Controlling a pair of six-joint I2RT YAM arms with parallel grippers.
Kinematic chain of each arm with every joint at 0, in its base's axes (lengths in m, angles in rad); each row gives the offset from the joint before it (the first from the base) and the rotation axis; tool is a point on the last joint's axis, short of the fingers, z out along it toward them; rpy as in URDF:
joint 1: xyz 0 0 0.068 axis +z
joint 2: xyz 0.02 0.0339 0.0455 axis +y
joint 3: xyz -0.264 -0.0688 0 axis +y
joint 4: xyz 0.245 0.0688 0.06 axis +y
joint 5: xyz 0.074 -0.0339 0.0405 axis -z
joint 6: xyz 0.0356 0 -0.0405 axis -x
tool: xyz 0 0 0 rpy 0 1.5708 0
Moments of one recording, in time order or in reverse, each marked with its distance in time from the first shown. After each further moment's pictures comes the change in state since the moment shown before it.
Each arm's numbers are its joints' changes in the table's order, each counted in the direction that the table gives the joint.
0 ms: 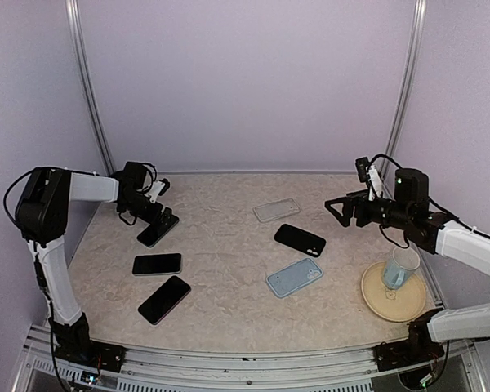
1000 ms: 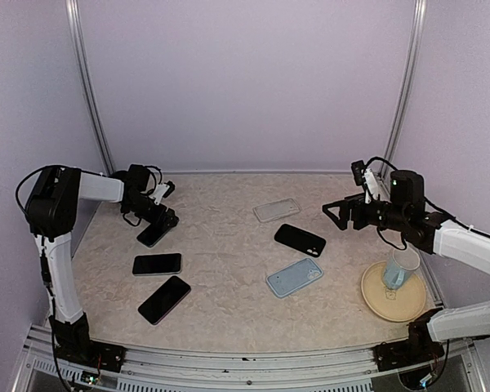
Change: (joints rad) left arm 0.009 0.105 -0.060 -0.022 0.097 -0.021; right arm 0.025 0.021 0.000 0.016 0.033 0.008
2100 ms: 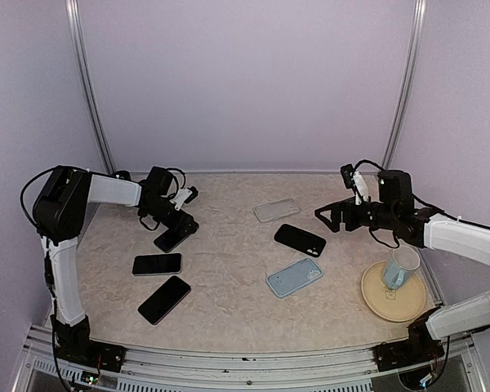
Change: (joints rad) left arm -0.158 0.000 -0.007 0.010 -0.008 0.007; right arm 0.019 0.099 -0.033 0.008 0.002 -0.001
